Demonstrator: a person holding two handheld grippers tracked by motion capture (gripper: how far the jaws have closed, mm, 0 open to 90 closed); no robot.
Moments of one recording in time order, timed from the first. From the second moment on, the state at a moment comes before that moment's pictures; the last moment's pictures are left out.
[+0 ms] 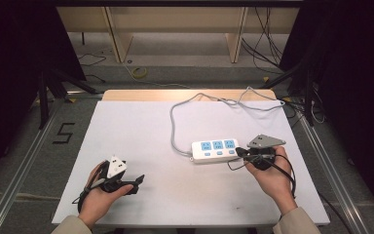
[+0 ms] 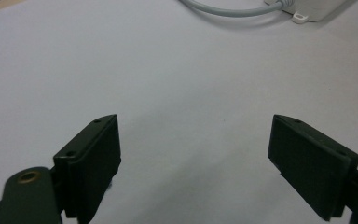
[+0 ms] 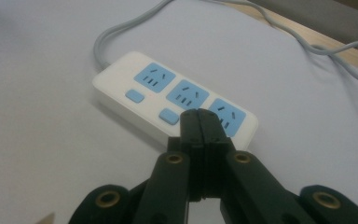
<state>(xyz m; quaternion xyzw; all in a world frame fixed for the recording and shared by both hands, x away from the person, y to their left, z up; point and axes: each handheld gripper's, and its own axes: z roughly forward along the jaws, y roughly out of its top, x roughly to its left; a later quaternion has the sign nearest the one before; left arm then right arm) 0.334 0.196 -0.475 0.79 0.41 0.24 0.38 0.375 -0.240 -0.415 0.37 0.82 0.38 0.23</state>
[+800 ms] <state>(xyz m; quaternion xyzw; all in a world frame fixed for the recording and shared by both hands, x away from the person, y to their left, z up) 0.334 0.196 -0.475 0.80 0.41 0.24 0.38 0.385 -0.232 -0.412 0.37 0.83 0.37 0.22</state>
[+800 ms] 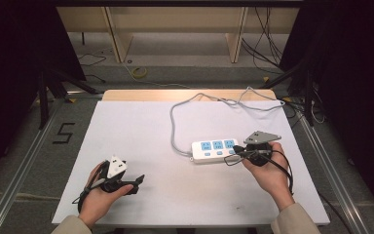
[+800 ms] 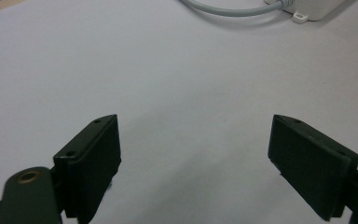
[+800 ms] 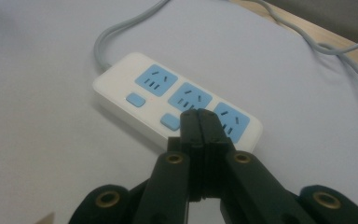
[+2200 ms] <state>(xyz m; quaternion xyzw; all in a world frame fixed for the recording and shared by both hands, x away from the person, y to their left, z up) 0.334 0.196 -0.475 0.80 0.41 0.24 0.37 0.402 -0.219 -0.406 0.36 0.84 0.35 0.21</state>
